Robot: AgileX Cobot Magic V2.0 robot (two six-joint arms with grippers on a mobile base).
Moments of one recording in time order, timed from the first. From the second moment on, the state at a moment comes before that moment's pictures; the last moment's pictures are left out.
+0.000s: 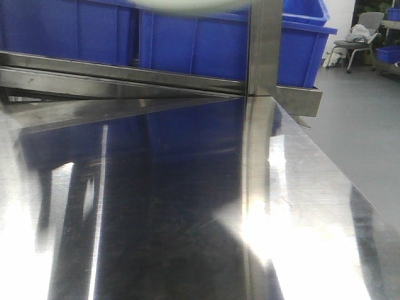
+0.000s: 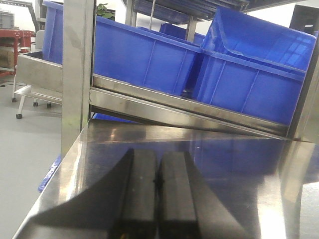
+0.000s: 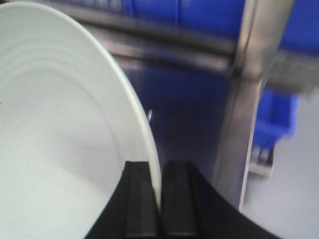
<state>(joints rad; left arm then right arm) -0.06 0.00 0.01 -0.03 0.00 -0.11 0.38 1.32 -1.41 0.03 0.58 0.15</state>
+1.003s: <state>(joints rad) -0.06 0.00 0.01 -0.03 0.00 -0.11 0.38 0.38 -0.56 -0.47 0.38 0.55</state>
